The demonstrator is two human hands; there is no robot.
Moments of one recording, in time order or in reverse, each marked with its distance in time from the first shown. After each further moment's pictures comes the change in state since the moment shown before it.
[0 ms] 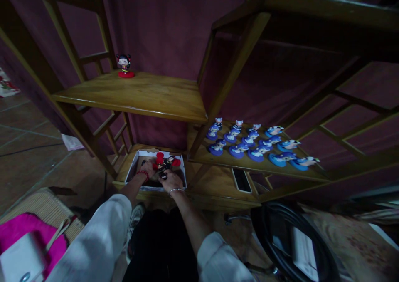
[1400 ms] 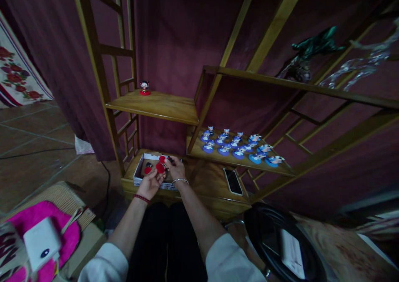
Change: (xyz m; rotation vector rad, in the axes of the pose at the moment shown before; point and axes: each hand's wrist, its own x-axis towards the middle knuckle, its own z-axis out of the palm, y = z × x) left_hand -0.150 0.052 -0.010 -1.705 -0.071 0.026; right_hand -0.040 -0.039 -0.051 0.726 0.280 -0.103
